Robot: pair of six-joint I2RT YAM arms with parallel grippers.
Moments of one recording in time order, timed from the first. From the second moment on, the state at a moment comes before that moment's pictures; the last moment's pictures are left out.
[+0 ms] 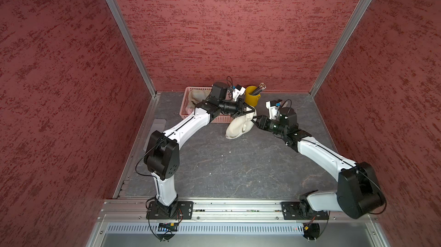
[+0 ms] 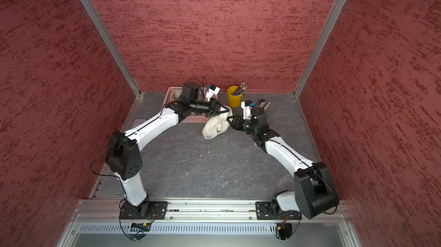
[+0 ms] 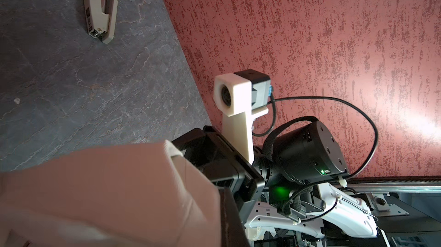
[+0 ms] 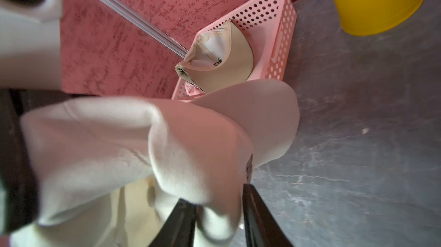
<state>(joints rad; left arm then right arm) -0.54 1.83 1.59 -0.20 0.91 -0.82 0.35 1.39 0.86 0.13 -0.49 0.68</state>
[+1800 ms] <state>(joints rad) -0.85 1.67 1.17 -0.18 -0.22 -0.74 0.39 1.36 1.07 -0.42 -0.15 0.70</state>
